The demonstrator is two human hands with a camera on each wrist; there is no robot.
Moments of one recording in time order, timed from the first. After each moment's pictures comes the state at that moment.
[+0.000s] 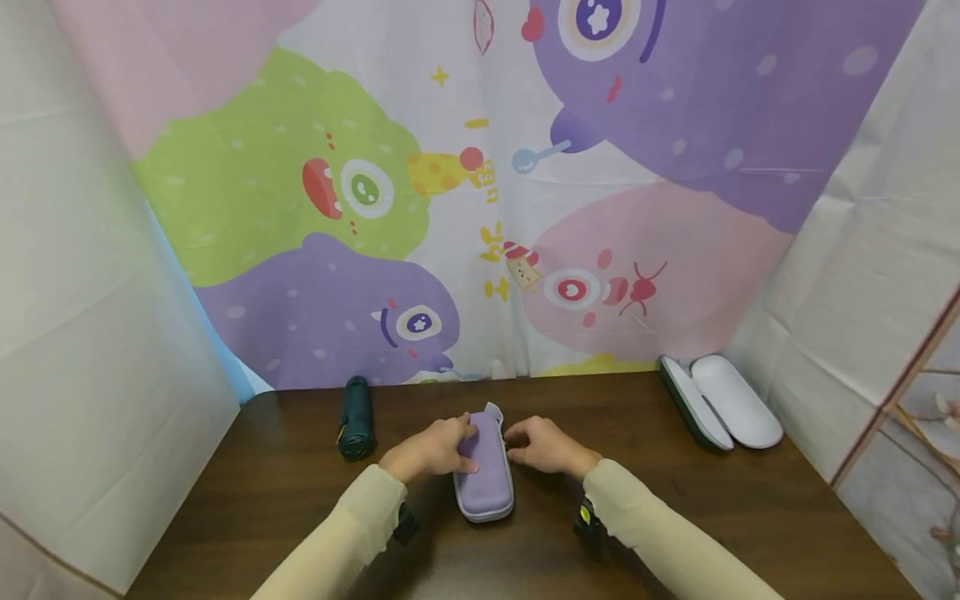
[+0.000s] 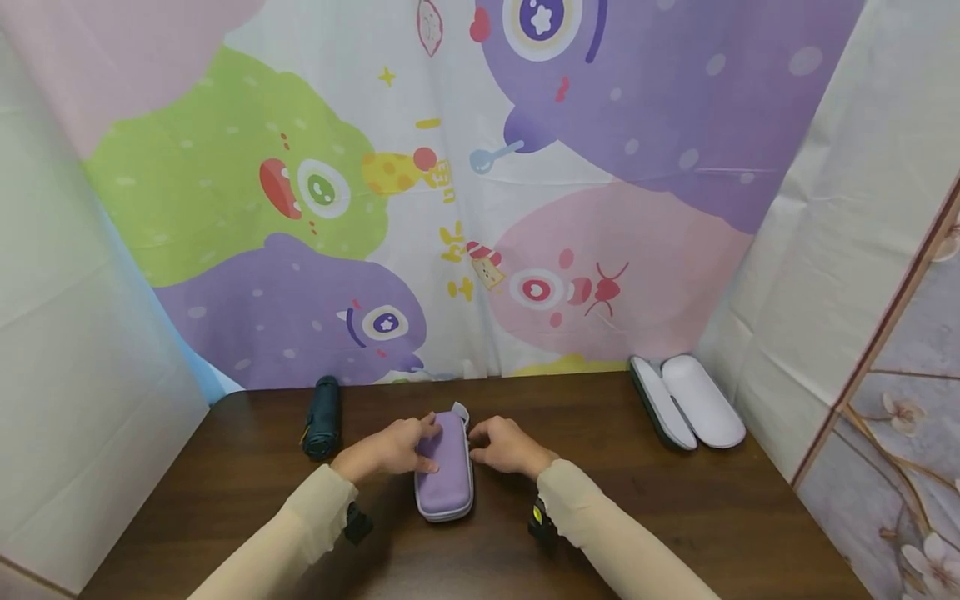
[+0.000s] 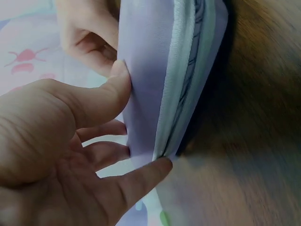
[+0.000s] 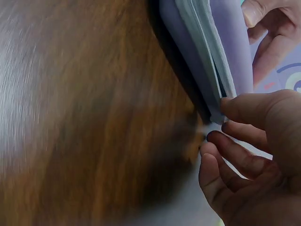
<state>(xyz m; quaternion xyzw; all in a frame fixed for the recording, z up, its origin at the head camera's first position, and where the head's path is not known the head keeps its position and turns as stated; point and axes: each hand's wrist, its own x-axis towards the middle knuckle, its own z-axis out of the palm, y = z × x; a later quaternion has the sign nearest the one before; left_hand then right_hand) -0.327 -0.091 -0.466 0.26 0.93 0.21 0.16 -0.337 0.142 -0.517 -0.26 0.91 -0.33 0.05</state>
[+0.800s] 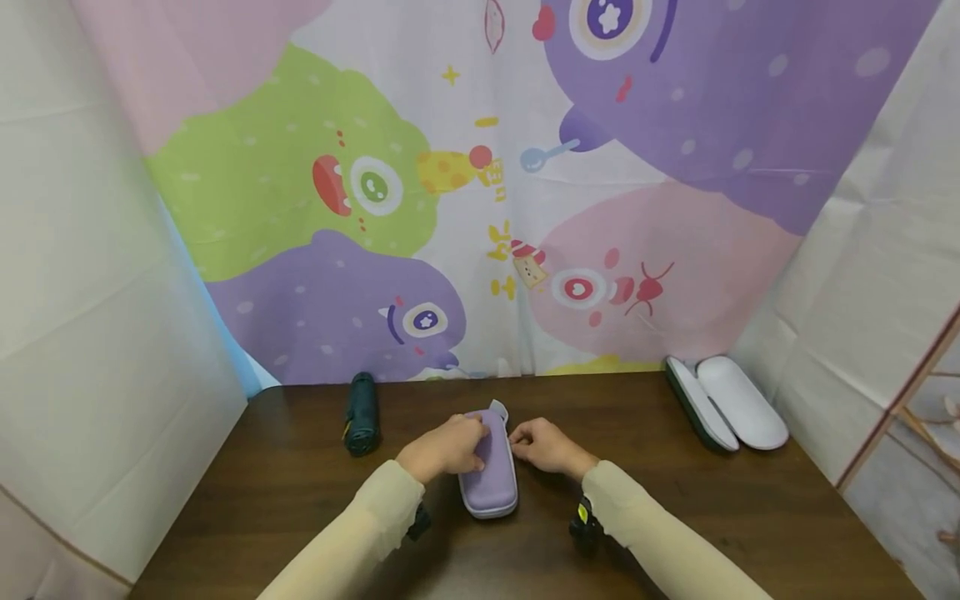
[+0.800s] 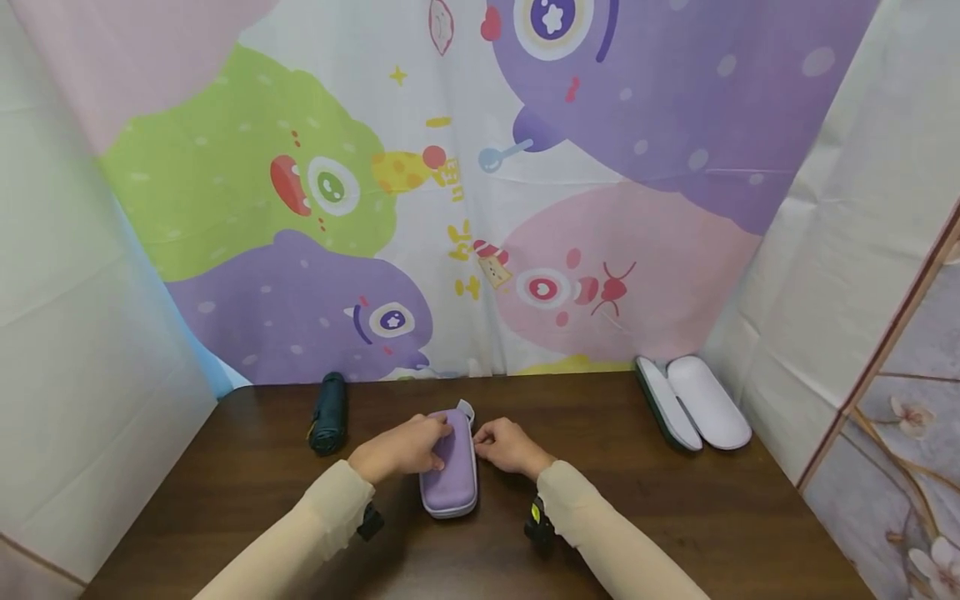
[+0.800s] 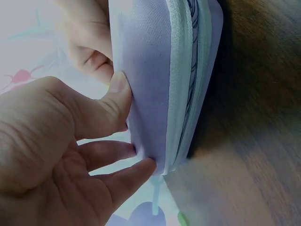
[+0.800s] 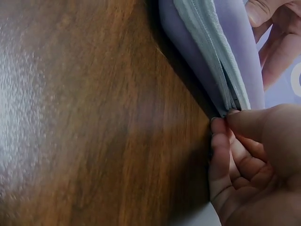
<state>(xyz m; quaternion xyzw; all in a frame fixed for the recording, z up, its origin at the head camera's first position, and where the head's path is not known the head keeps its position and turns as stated) -0.319 -0.073 -0.464 0.31 0.94 0.06 0.08 -0.337 0.135 -0.532 -0.25 0.88 -0.41 0.05</state>
